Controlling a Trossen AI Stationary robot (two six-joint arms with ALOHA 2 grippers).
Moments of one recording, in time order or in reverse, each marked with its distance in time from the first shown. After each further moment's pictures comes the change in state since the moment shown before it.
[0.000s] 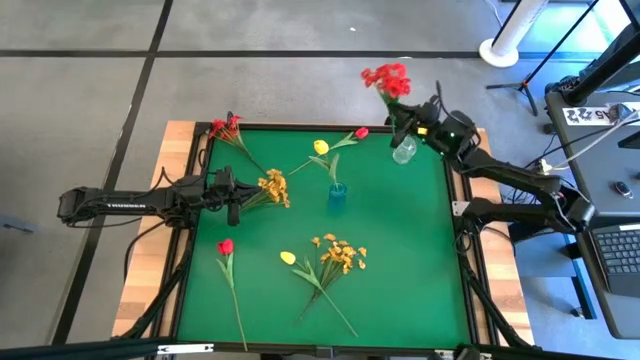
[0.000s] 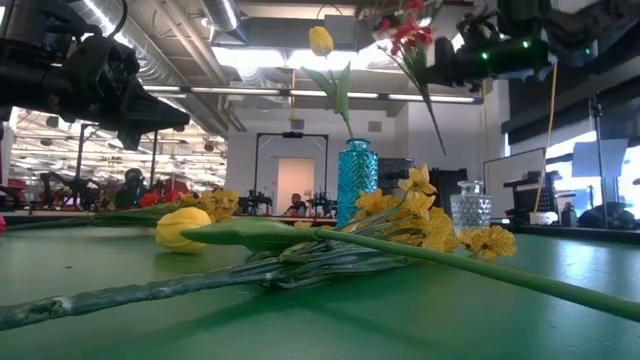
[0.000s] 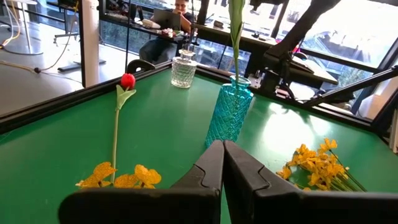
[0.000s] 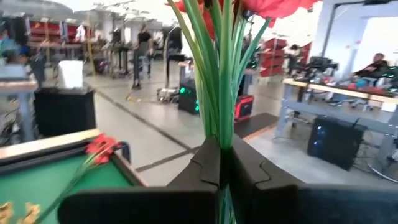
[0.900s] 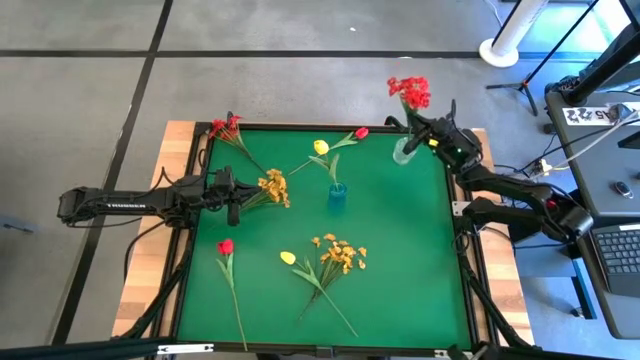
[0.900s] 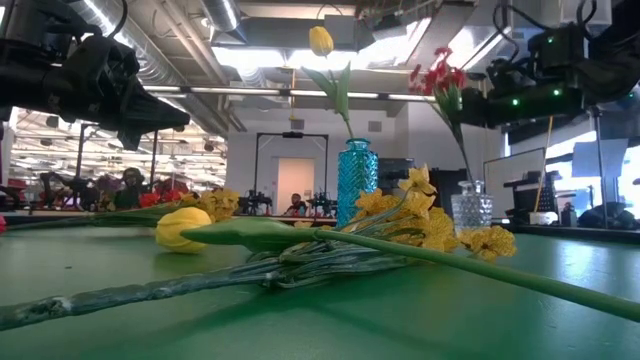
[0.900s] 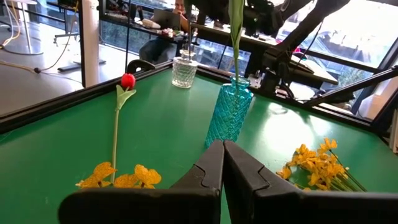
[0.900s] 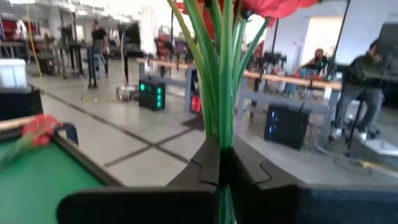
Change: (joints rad) left arm 0.000 0.000 0.000 0.000 0.000 0.000; right arm -0.184 -0.027 -0.327 0.288 -0.003 -0.005
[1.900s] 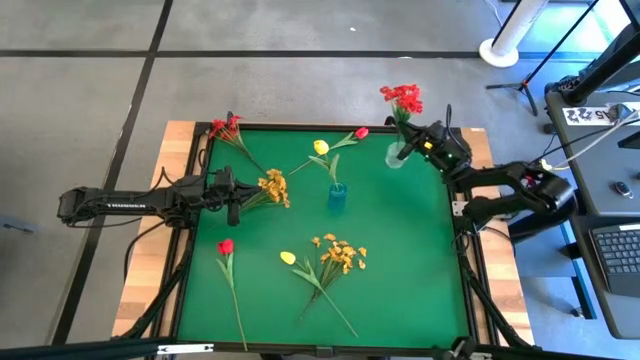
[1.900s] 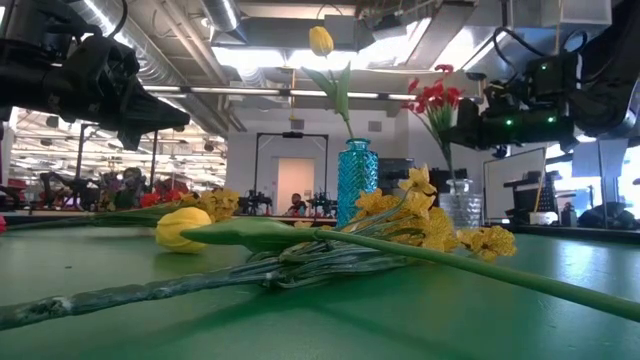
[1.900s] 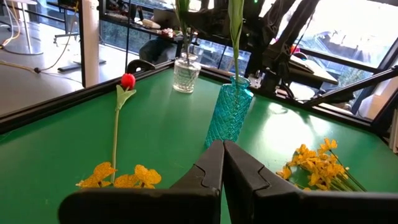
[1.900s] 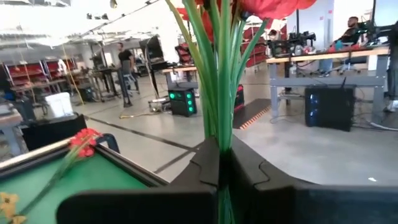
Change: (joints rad) left arm 0.000 0.000 0.000 0.000 0.000 0.000; right arm 0.002 0.310 -0.070 0.405 -0.088 0.231
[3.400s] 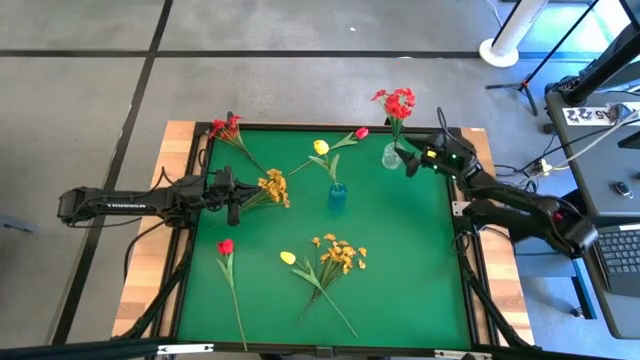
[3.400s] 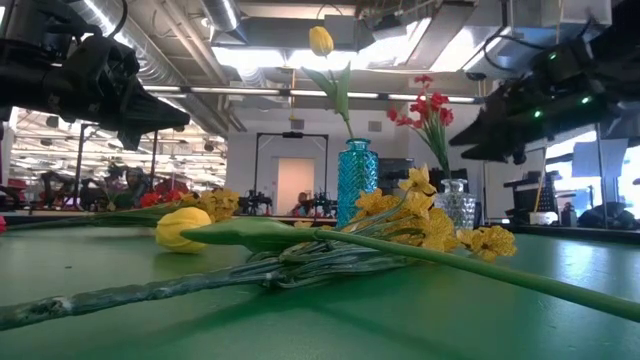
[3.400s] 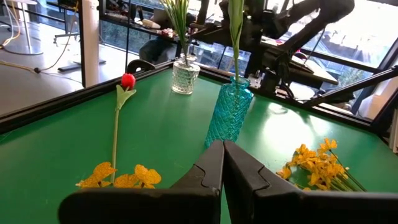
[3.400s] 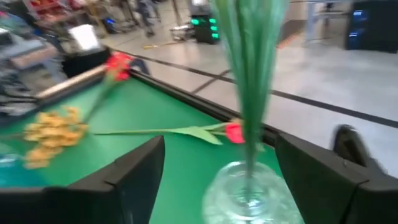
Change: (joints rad) left arm 0.000 0.000 0.000 0.000 0.000 0.000; right arm 0.000 -0.487 0.000 -0.798 -0.176 0.014
